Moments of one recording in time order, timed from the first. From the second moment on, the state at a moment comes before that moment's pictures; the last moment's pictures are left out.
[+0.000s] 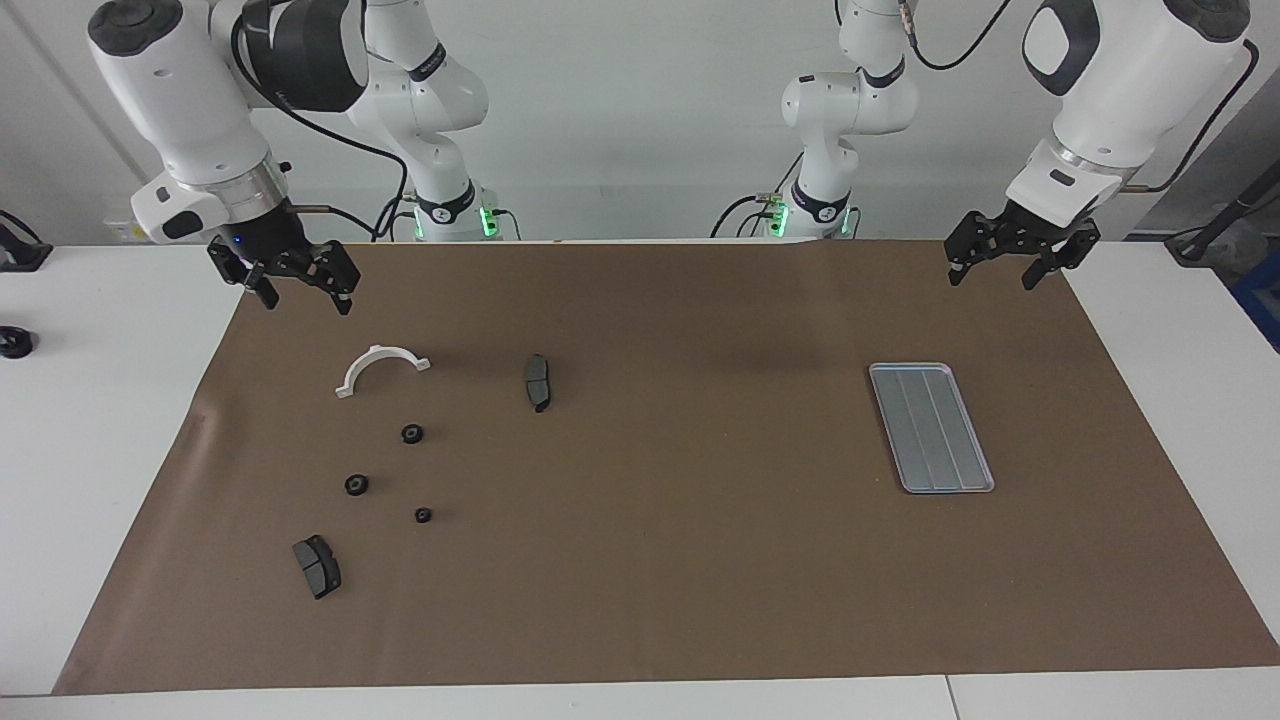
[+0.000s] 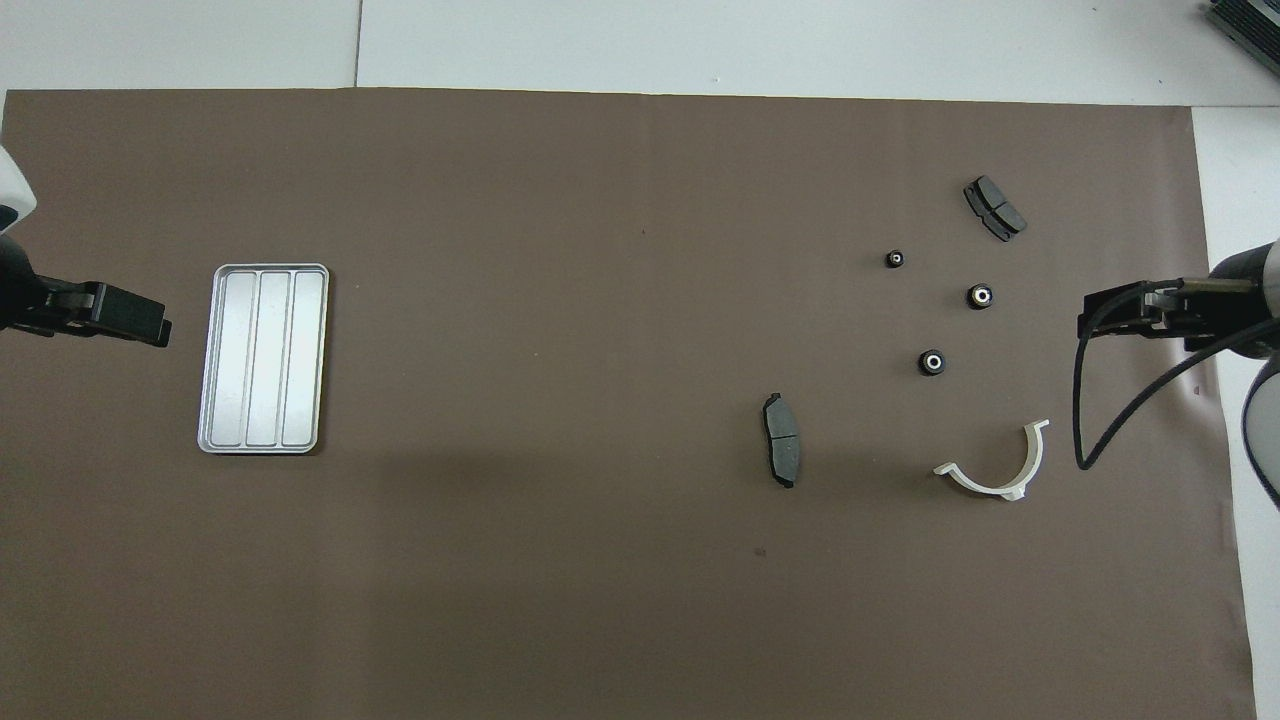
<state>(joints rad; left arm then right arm) -0.11 0.00 0.06 -1.61 -0.01 1.58 0.11 0.10 -0.05 -0.13 -1.78 0.00 1.77 0.10</state>
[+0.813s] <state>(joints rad) -0.11 0.00 0.06 -1.61 -0.01 1.58 0.11 0.08 0.11 -0.14 -1.90 0.03 2.08 0.06</state>
